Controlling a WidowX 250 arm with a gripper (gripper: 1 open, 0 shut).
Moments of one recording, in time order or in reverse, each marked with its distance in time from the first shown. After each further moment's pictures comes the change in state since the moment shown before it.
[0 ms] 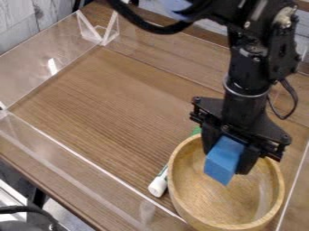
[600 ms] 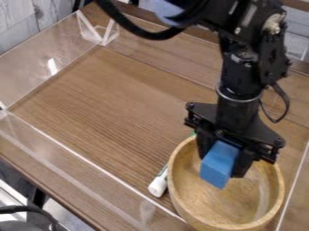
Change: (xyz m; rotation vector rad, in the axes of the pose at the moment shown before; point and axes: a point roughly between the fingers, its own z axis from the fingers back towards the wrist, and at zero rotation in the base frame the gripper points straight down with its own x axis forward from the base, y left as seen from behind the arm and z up) arm -0.003 0.005 -0.006 -0.013 0.009 0.041
